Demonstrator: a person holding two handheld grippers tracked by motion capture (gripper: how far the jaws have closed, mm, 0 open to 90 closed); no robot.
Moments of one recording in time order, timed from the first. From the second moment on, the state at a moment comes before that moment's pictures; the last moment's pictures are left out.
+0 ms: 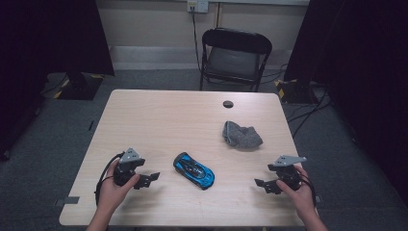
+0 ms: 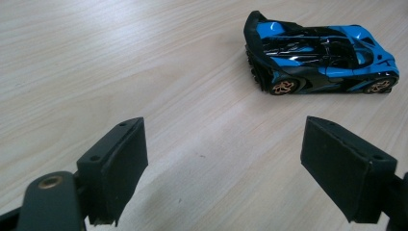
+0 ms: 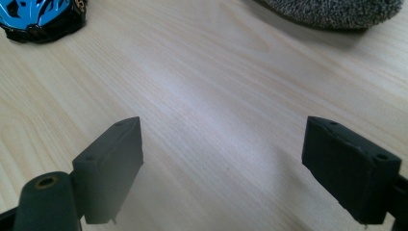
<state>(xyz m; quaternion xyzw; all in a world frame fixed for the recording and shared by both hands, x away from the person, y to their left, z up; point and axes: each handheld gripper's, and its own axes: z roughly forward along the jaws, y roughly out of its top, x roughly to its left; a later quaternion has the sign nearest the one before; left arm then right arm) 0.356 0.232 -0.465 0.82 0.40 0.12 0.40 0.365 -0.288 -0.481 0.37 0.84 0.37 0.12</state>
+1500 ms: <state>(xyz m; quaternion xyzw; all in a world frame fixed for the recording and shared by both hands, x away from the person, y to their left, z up) 0.345 0.263 -0.469 0.82 0.40 0.13 0.39 0.341 -0.323 -0.493 0.38 0.85 0.35 0.14</state>
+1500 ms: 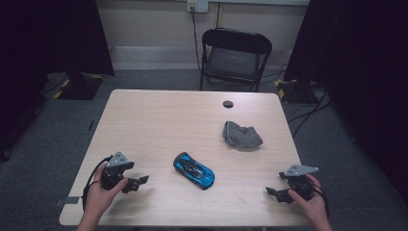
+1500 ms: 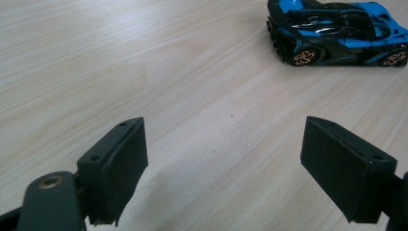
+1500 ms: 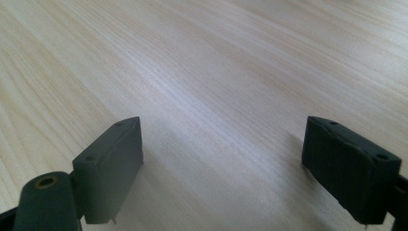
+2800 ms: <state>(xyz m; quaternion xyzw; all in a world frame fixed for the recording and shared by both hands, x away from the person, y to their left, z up) 0.336 0.281 -0.491 0.84 0.39 0.13 0.36 0.335 -0.335 -0.500 0.38 0.84 0.37 0.16</state>
